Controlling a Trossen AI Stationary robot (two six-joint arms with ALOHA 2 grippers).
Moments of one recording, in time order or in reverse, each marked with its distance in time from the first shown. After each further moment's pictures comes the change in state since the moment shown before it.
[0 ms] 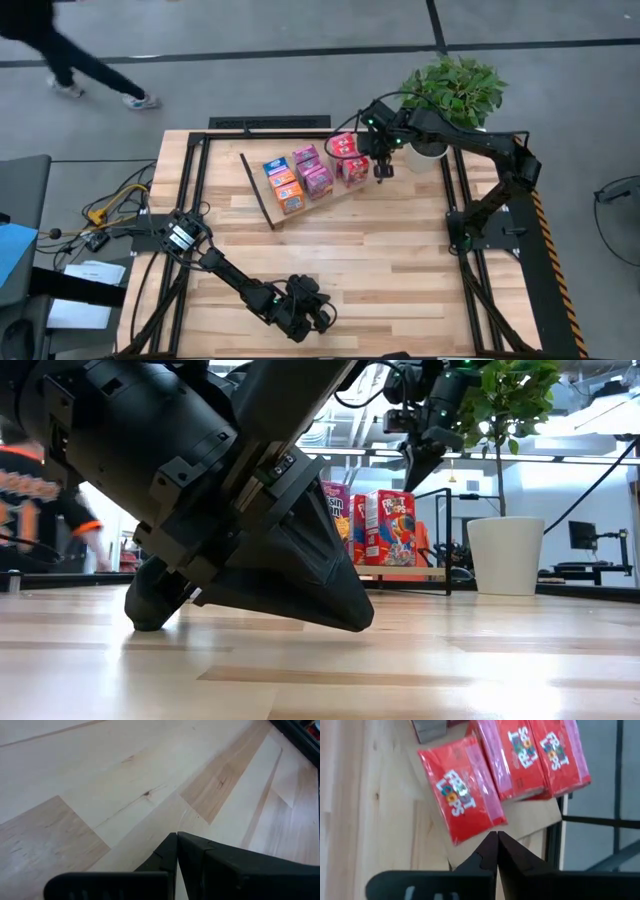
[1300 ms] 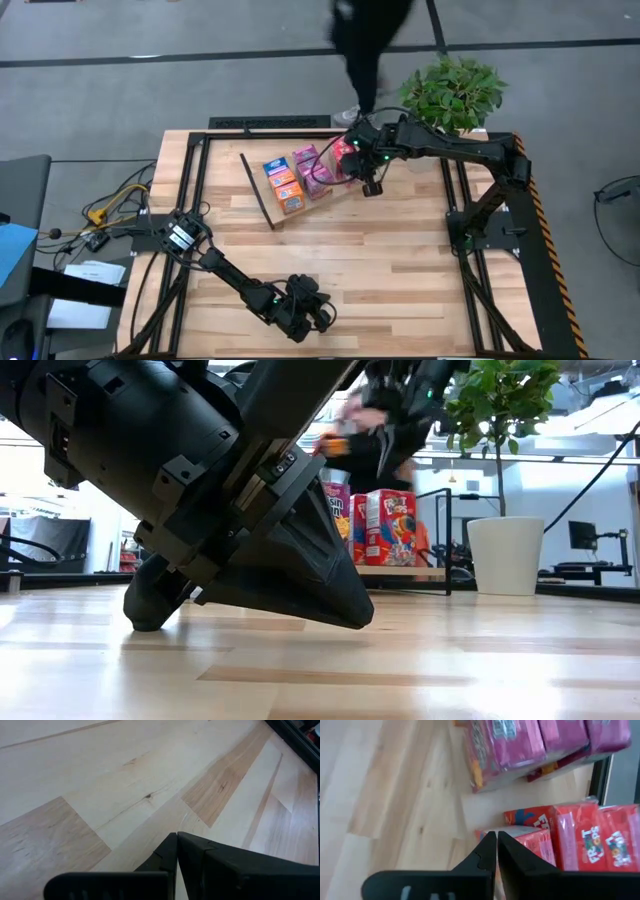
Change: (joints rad) left arm 0.001 0.000 0.000 0.003 -0.019 -0.021; right arm 0.182 0.060 0.036 0.055 -0.059 0.011
